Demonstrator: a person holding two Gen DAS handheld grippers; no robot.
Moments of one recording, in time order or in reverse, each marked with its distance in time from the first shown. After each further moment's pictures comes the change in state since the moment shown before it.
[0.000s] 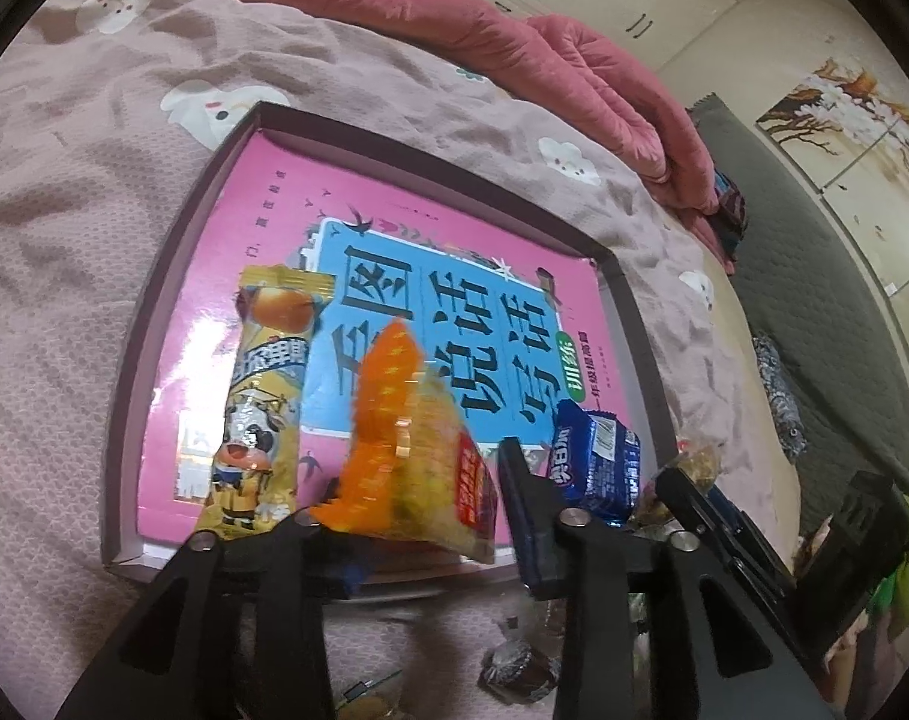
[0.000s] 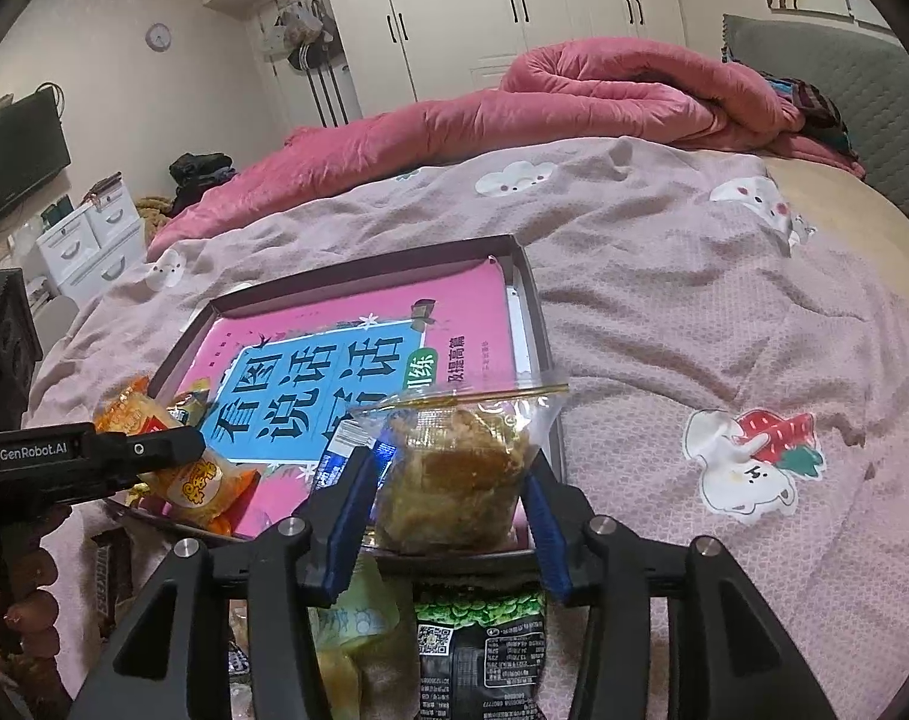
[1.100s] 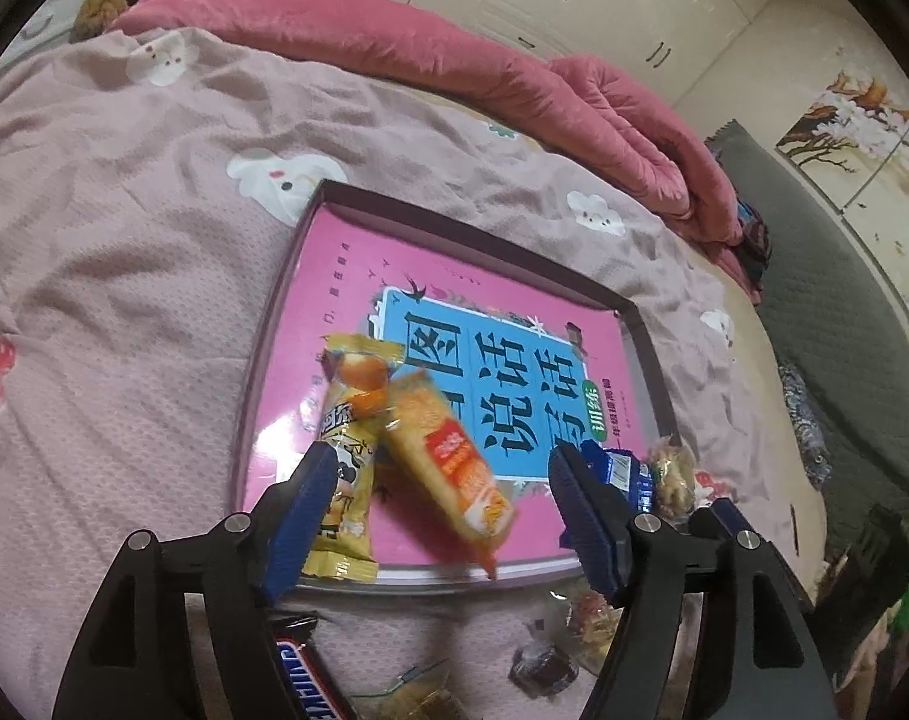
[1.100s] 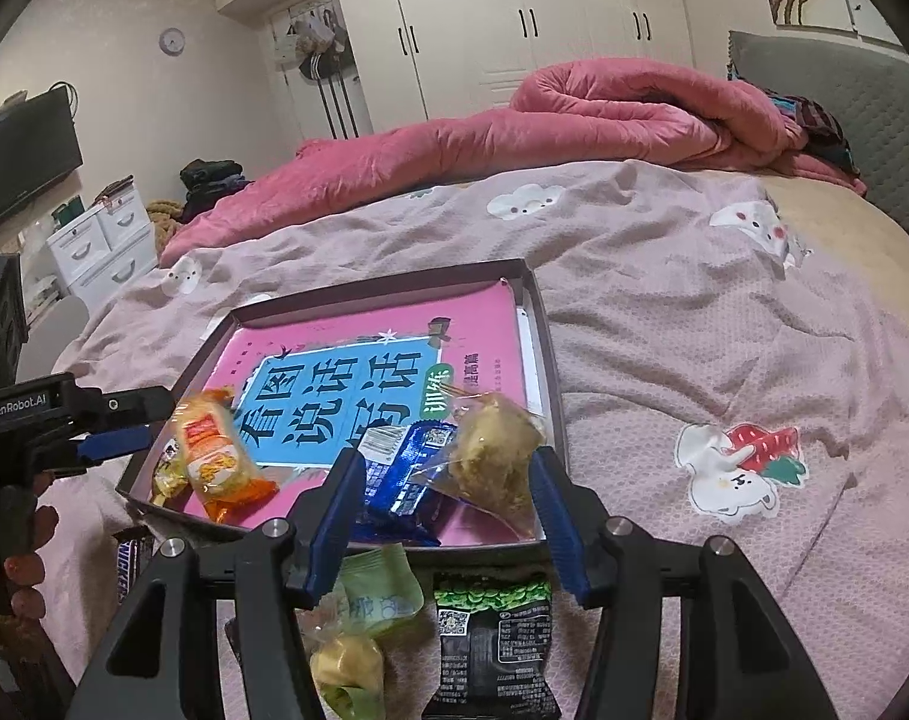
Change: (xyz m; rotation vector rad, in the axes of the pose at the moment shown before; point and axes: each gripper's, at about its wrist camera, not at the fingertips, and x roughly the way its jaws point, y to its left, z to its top) left arm -0.045 0.006 0.008 0.003 -0.097 0.089; right arm -0.023 0.011 0.002 -0.023 -0.035 0.001
